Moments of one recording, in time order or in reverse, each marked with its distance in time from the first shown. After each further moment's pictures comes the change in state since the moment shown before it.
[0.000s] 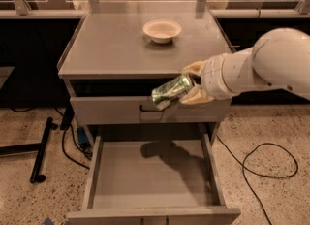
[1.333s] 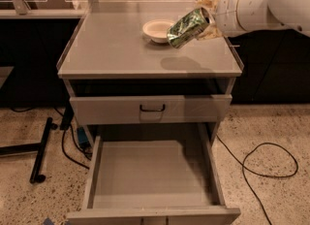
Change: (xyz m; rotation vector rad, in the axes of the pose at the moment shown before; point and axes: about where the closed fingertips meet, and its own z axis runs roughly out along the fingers) arm 0.001 -0.174 -0.043 0.308 0.073 -0.414
